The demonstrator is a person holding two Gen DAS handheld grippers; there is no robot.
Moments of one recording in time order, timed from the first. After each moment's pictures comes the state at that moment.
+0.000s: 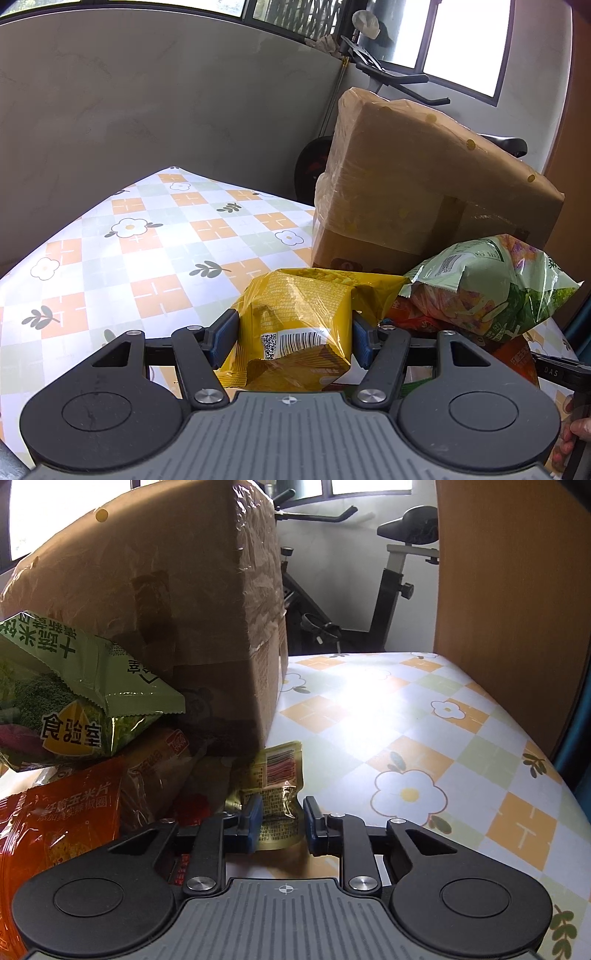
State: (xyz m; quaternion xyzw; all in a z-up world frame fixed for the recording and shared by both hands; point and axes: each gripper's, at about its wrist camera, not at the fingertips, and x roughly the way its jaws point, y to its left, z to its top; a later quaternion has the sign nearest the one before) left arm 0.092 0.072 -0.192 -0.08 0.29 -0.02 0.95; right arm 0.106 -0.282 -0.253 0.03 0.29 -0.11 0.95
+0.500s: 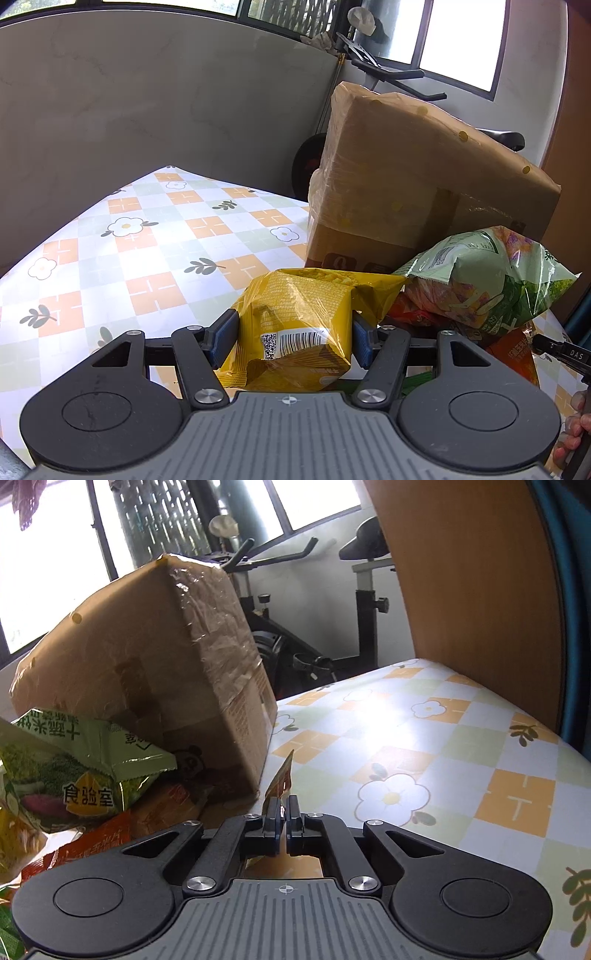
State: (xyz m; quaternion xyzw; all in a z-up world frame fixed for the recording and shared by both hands) left arm 0.093 0.067 -0.192 -0.07 0.29 -0.03 0.95; right arm 0.067 -0.316 -0.246 0.14 0.20 -0.11 0.96
